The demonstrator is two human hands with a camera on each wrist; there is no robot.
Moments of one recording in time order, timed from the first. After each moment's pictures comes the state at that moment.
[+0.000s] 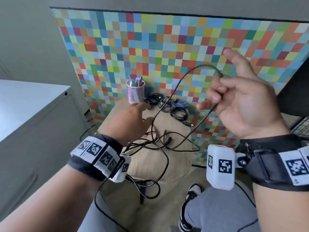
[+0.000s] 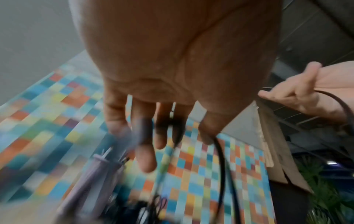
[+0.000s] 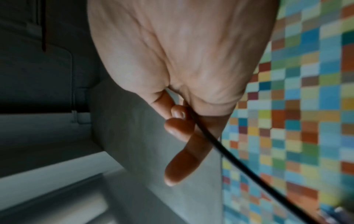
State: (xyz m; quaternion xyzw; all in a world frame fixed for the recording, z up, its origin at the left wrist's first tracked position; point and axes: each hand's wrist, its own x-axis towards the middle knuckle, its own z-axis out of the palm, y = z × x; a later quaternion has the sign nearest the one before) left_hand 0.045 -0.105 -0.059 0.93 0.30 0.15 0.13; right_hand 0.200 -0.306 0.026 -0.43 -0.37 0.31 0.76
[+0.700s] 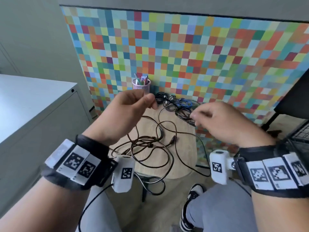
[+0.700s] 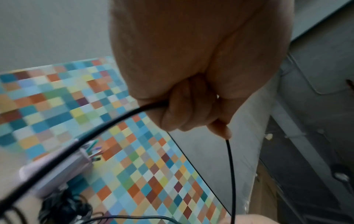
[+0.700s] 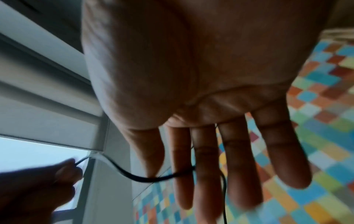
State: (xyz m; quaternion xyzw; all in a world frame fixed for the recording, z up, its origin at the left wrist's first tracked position) left_hand -0.003 -0.126 -0.018 0.79 0.18 0.29 0.52; right_hand 0.205 -0.294 -0.016 -0.83 -0.49 0.07 0.25
